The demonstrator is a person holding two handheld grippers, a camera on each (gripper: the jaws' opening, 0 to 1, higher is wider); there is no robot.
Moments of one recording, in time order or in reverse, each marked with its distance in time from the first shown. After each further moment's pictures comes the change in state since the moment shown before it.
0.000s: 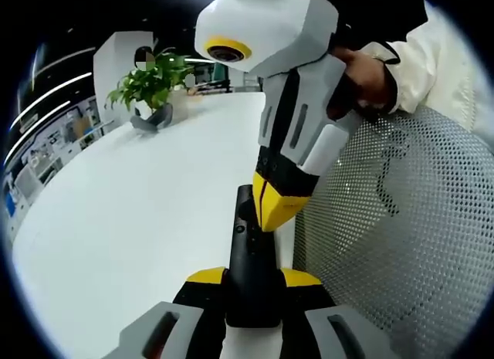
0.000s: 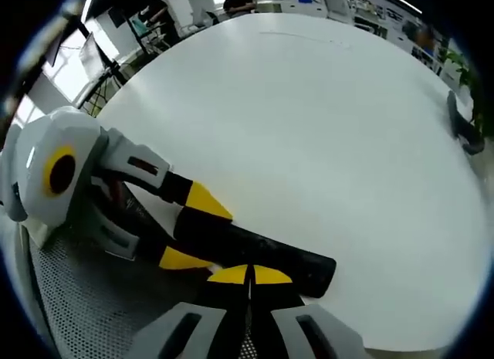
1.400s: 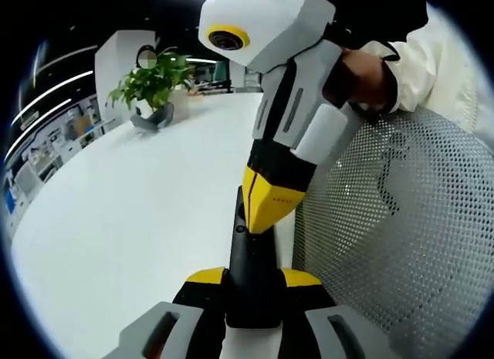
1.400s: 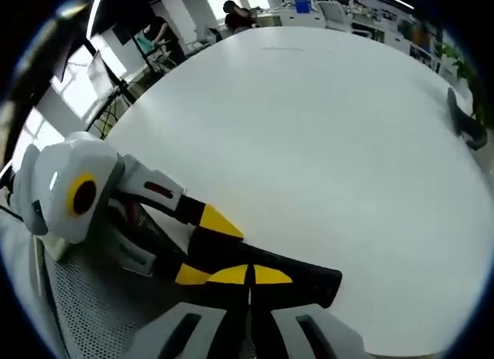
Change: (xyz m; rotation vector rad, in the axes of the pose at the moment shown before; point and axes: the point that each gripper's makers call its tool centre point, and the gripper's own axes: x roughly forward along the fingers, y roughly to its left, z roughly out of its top) left arm 0.000 -0.001 0.000 -0.017 -0.007 -0.001; right arm -0.007 0.006 0.017 0.060 -0.097 0.082
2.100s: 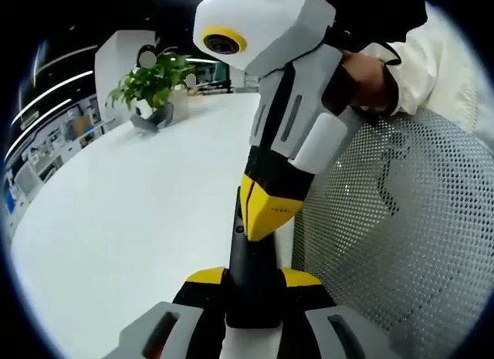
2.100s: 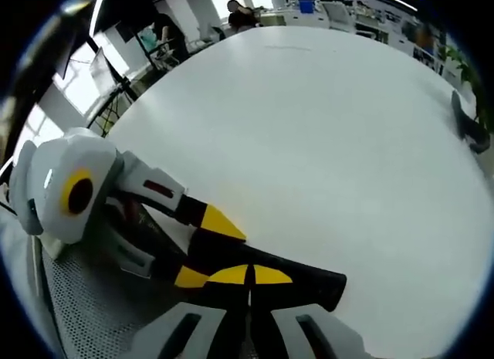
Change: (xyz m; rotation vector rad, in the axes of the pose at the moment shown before) left arm 0.000 -0.001 0.000 0.001 0.001 -0.002; right arm 0.007 0.000 -0.001 -0.011 0.013 0.004
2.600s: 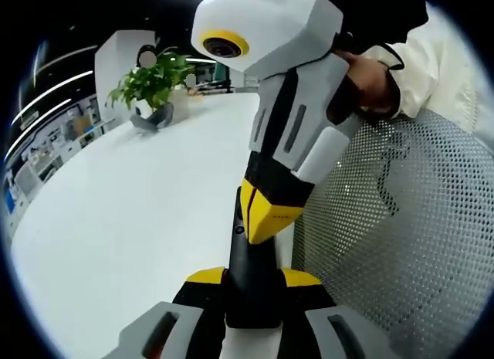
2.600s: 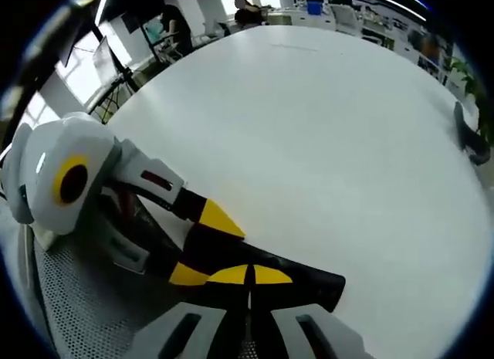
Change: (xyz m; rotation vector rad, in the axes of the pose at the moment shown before) left arm 0.000 0.000 0.000 -0.001 0.001 0.000; right arm 0.002 0.000 -0.002 -0.048 0.006 -0.023
